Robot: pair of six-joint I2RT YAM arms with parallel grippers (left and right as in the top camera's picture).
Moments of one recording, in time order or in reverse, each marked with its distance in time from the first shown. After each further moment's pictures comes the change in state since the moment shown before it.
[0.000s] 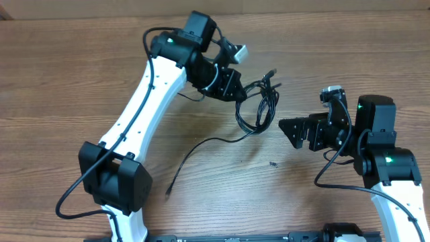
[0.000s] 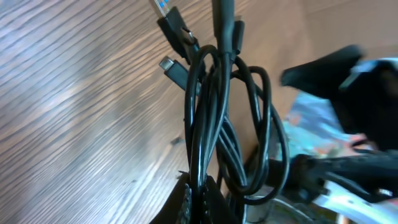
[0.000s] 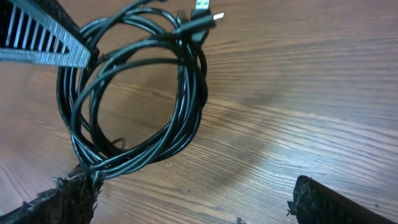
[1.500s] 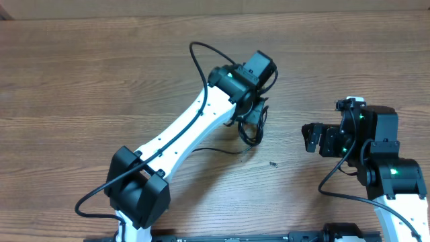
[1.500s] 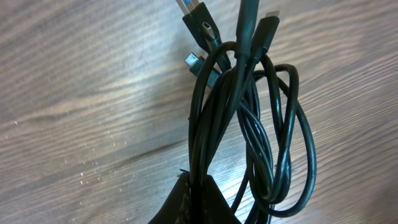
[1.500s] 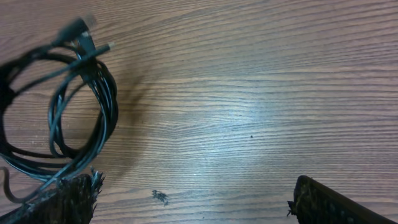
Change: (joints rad) left arm -0.311 0.000 -0.102 0.084 -0.793 -0.397; right arm 0.000 -0.074 0.000 -0.159 0.435 0.057
